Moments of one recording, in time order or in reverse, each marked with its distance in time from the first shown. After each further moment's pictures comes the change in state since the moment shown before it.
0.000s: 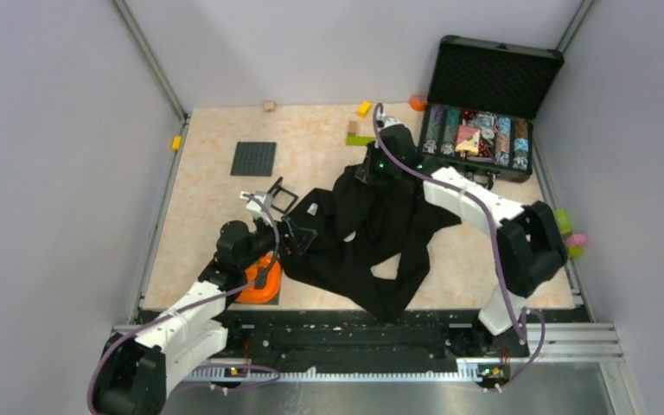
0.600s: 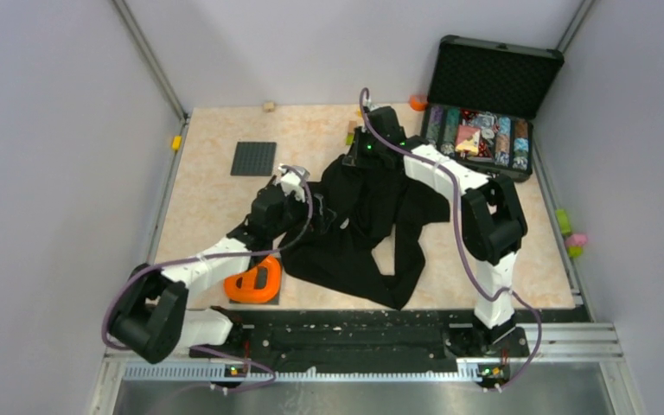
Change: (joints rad) left arm -0.148 0.371 0.292 -0.064 -0.197 0.175; right arm -0.056 0.364 0.358 -0.019 -0.158 -0.018
